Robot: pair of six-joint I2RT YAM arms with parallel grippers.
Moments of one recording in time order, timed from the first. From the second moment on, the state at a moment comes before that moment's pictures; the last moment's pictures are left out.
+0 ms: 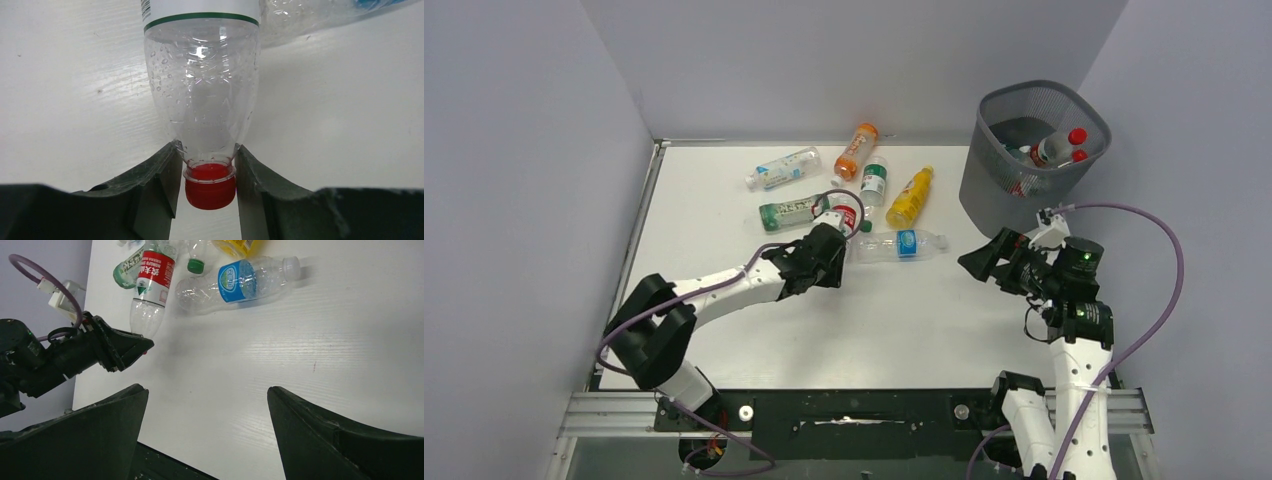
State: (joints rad) left arm -0.81 1.60 0.98 -0.28 -0.30 -0.52; right arm -0.22 0.70 0.80 -0.70 -0.63 0.36
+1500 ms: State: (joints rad) left arm -0.85 1.30 0.94 -0.17 0.07 -0.52; right arm -0.02 0.96 0.69 -0.15 -0.75 0.70
